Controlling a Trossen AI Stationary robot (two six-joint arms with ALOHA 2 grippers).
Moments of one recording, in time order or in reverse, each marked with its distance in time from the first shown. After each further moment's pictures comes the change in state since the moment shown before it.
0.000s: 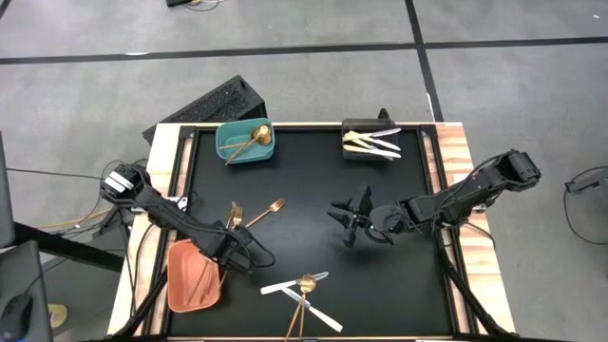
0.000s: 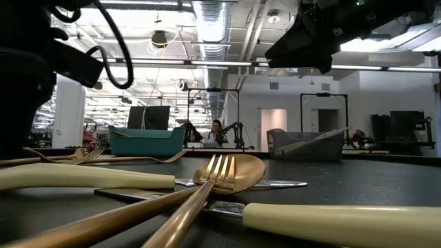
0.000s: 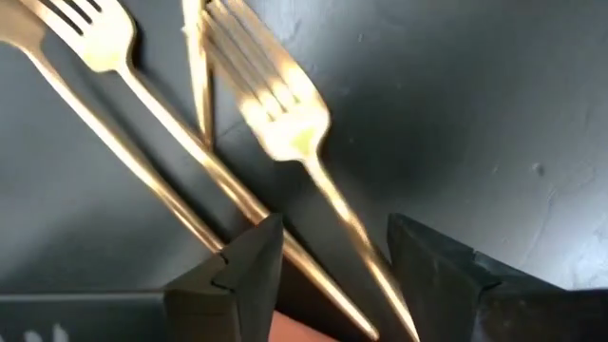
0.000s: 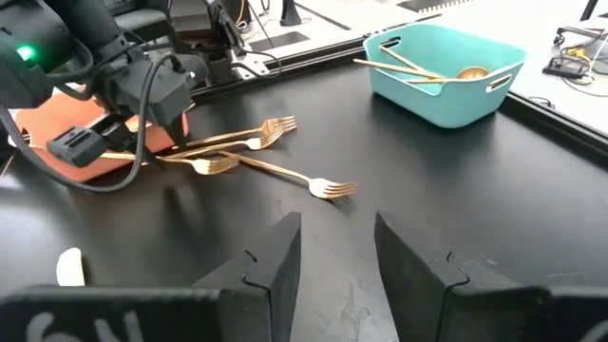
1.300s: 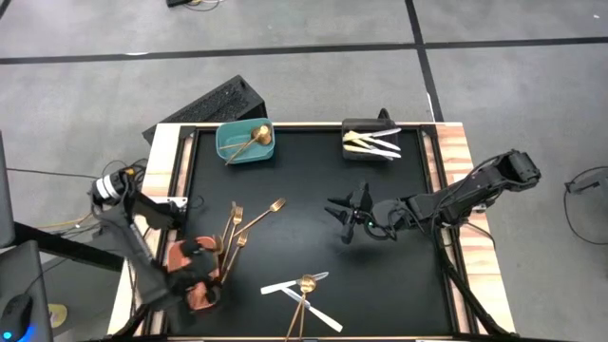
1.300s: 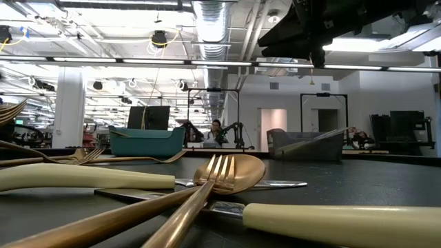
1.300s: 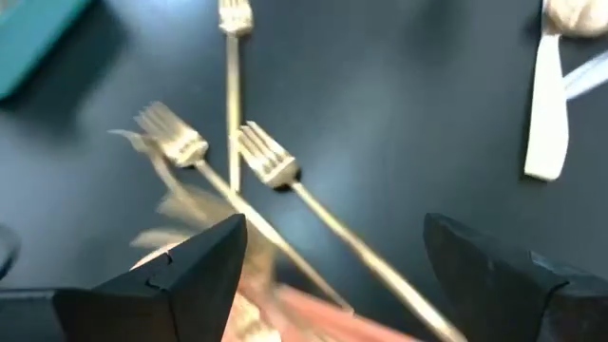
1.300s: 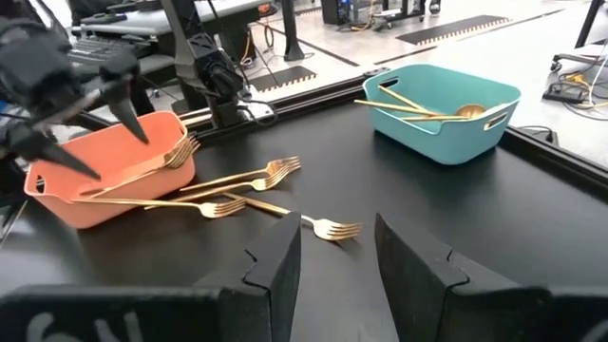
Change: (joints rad) left arm -0.551 -0.011 0.120 -0.281 -0.620 -0.482; right arm -0.023 0.000 0.000 0.117 -0.001 -0.045
